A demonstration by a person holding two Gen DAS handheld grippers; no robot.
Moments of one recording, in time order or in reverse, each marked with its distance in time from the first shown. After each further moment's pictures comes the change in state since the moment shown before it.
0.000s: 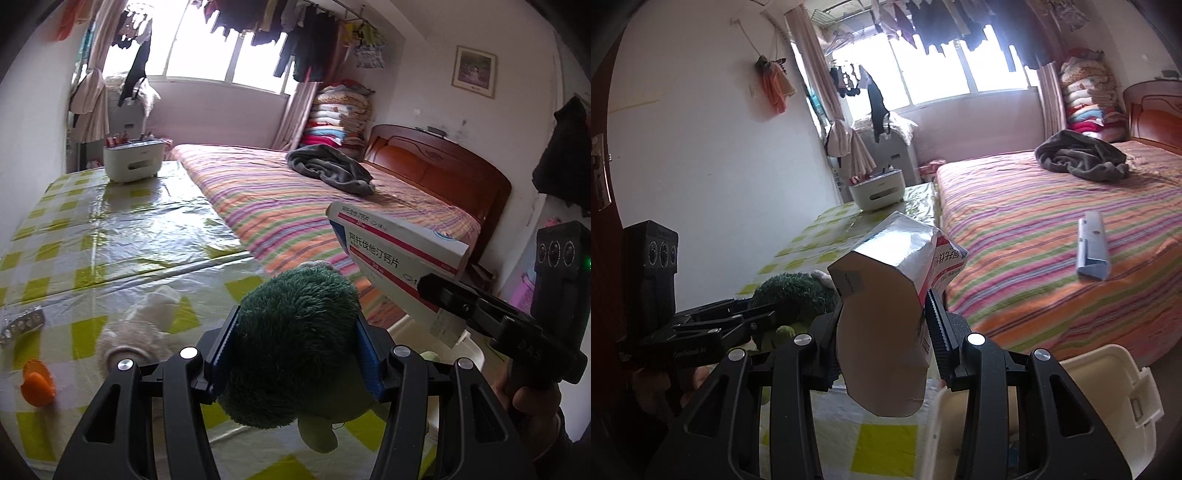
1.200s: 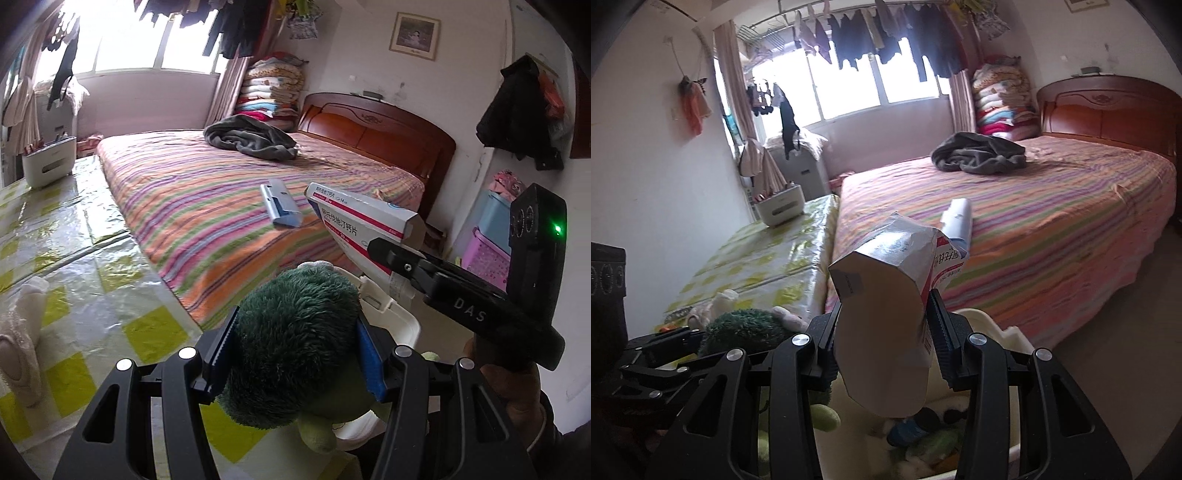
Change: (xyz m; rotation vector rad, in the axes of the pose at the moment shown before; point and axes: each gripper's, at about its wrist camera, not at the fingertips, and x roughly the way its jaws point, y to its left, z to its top) left arm 0.043 -0.118 -0.029 0.124 0.098 -0.204; right arm -0.072 -0.078 -0.033 0.104 -0.057 -0.343
